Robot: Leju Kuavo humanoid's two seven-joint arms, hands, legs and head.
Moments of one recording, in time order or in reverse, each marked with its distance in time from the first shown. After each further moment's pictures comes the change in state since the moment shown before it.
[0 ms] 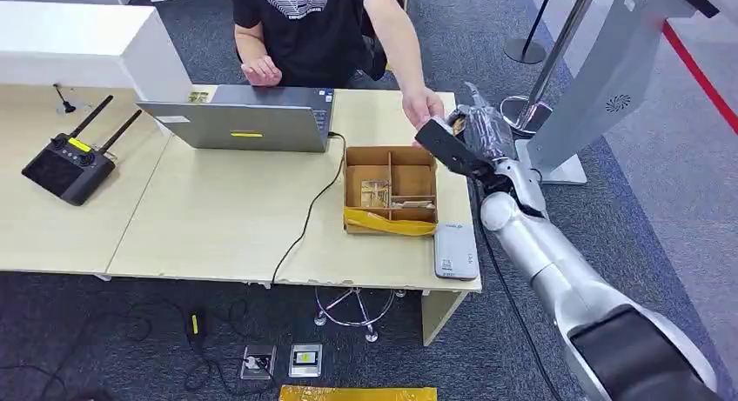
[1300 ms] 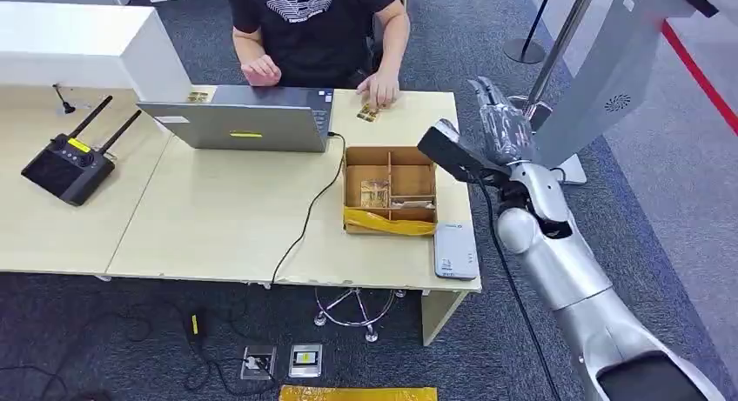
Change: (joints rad) left arm 0.007 0.002 0.001 0.000 0.025 0.019 0.000; right arm 0.211 -0.108 -0.125 -0.551 0.268 0.242 0.281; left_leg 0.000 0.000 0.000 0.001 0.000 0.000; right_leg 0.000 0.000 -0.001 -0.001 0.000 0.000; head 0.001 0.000
